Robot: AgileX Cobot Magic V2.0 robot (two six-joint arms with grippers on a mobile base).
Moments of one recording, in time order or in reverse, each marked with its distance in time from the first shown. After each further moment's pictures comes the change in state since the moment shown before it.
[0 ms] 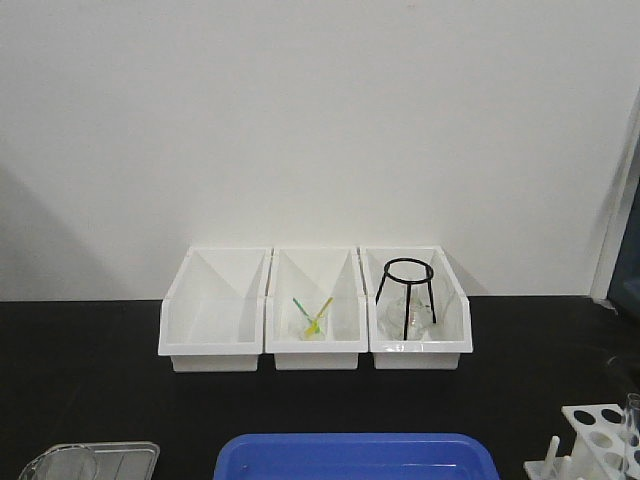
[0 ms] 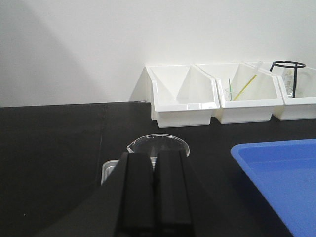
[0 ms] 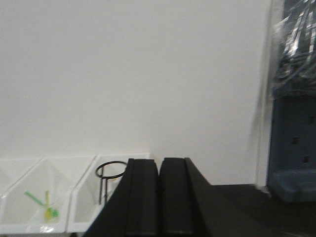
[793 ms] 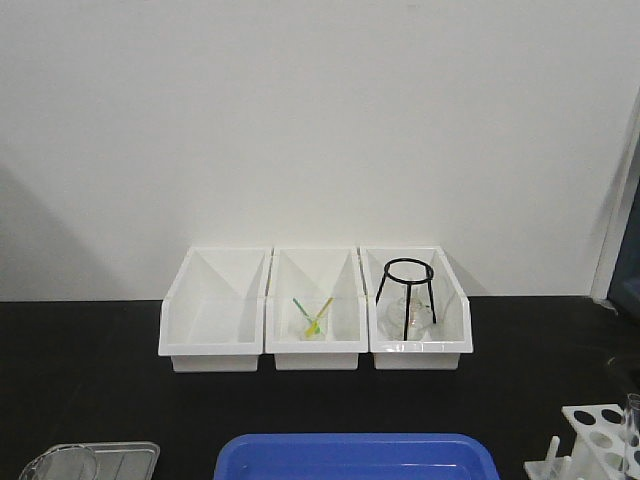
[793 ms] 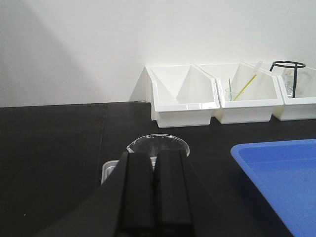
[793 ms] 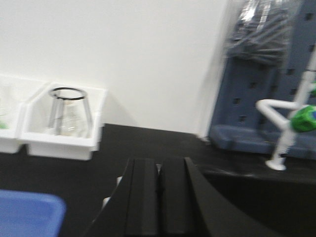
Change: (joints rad) left arm 0.000 0.000 0.000 0.000 0.000 0.000; right arm 0.211 -0.371 0.275 0.374 0.357 -0.573
